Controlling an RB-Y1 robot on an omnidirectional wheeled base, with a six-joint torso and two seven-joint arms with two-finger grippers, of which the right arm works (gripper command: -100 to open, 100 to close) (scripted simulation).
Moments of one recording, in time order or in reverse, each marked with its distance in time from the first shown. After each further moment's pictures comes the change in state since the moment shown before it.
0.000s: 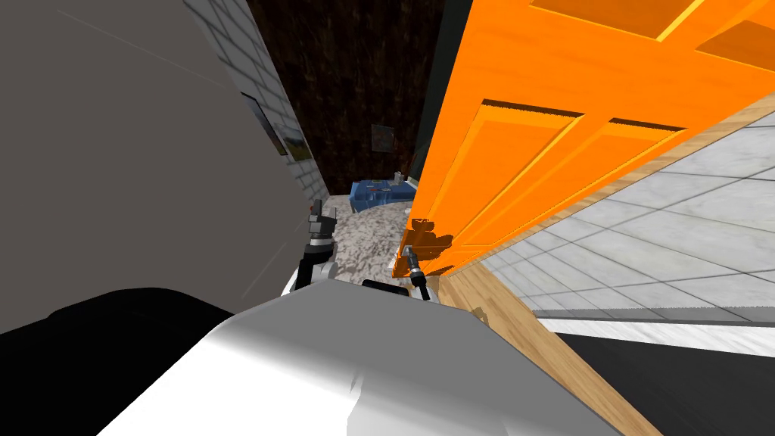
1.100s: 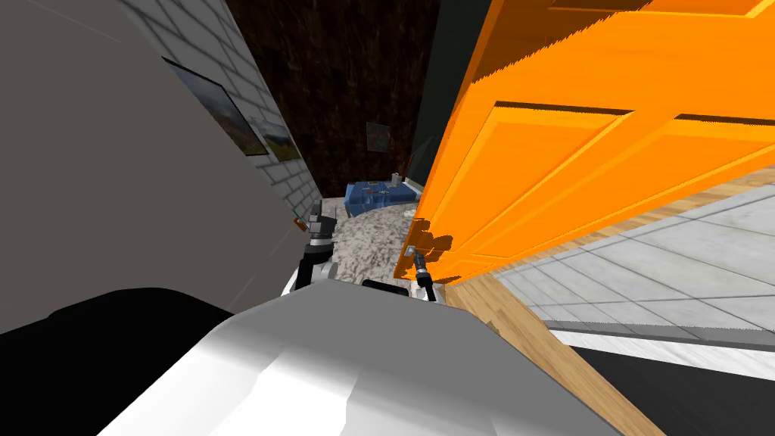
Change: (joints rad) arm 0.005 -0.032 -0.075 -0.011 -0.043 0.013 0.028
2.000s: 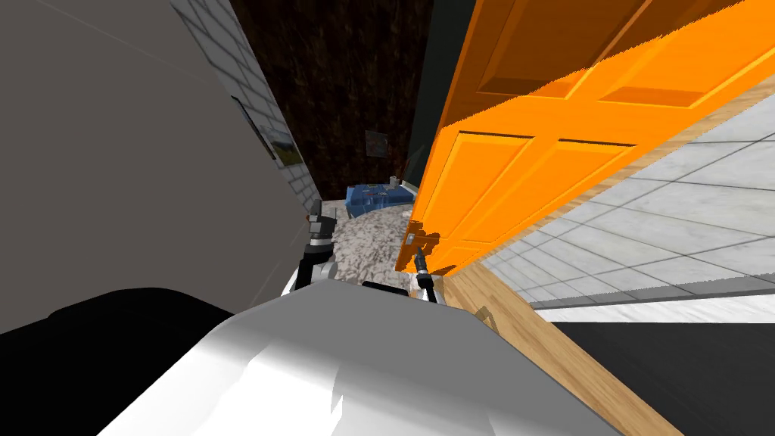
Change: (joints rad) arm 0.020 0.002 -0.006 -0.016 -0.013 -0.005 -0.011
